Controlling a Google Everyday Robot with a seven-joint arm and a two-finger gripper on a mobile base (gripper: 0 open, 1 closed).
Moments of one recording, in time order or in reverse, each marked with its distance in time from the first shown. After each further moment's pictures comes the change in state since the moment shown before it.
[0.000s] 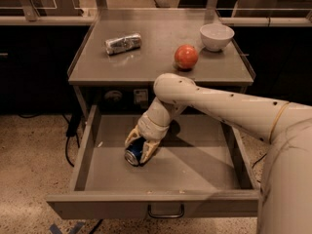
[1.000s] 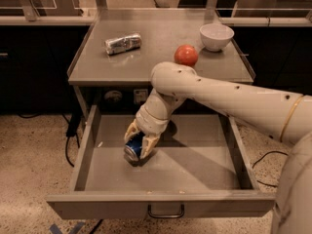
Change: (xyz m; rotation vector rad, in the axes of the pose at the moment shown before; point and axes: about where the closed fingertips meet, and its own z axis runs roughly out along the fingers) arm -0.025 -0.005 -0.033 -0.009 0.053 0.009
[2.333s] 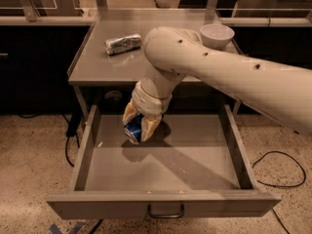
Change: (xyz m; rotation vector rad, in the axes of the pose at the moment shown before) arm -0.037 -0.012 -0.091 0.023 0.167 -0.025
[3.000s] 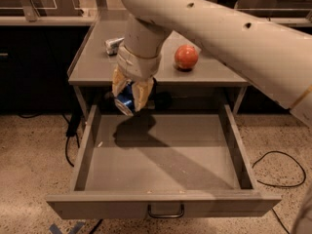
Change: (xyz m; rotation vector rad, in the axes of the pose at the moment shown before) arm -0.015 -0.052 -0.083 -0.019 0.101 -0.121
